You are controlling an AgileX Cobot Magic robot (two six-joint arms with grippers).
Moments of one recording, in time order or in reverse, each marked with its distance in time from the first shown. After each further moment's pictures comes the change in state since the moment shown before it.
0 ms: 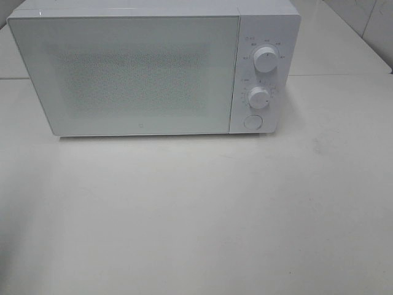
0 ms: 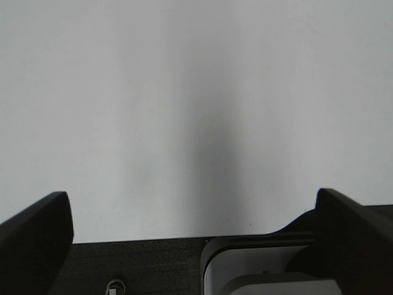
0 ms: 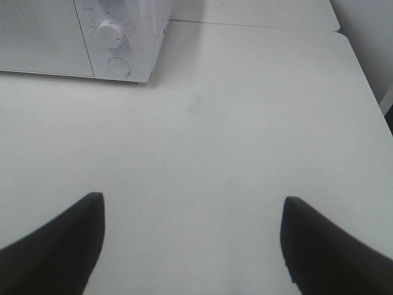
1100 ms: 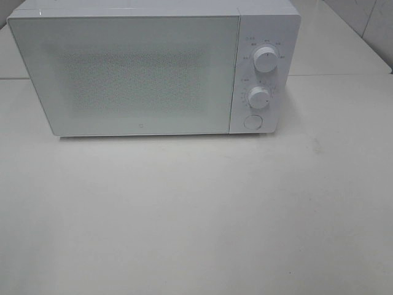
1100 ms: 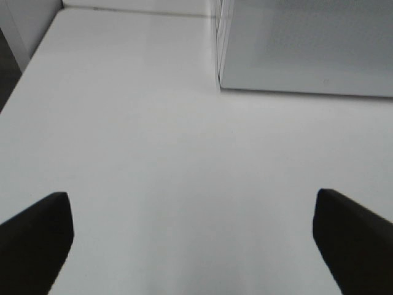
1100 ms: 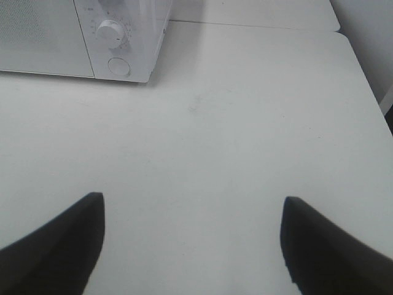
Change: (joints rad) left arm 0.000 -0.790 0.134 0.035 0.004 -0.098; right arm 0.000 0.000 0.000 0.000 0.000 0.000
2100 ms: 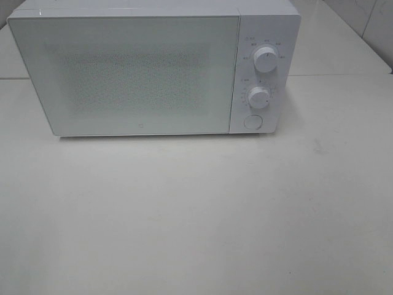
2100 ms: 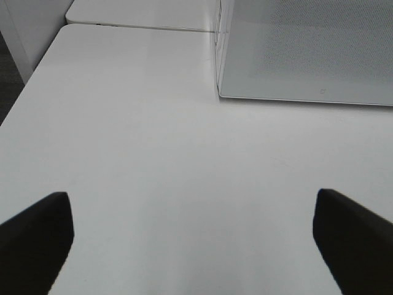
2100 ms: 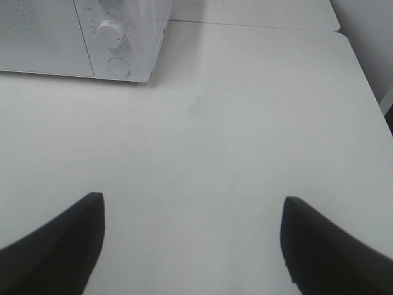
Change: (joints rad) left arm 0.000 -0.015 0.004 0.000 0.001 0.000; right arm 0.000 0.000 0.000 0.000 0.000 0.000
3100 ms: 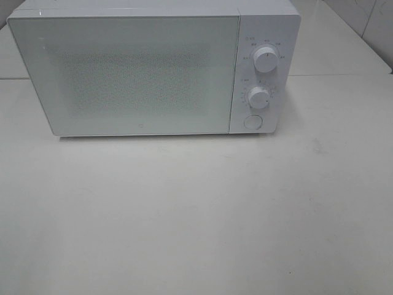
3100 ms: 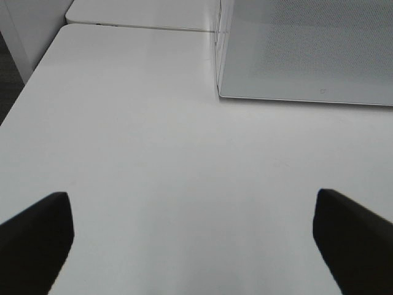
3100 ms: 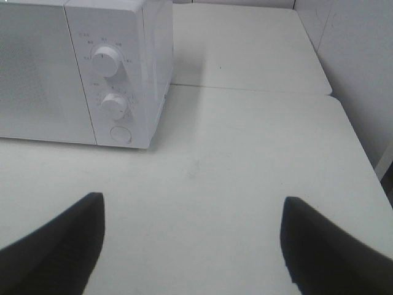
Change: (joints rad) left arm 0.000 0.000 0.000 0.000 0.000 0.000; right arm 0.000 0.129 -0.021 0.000 -0.252 0.000
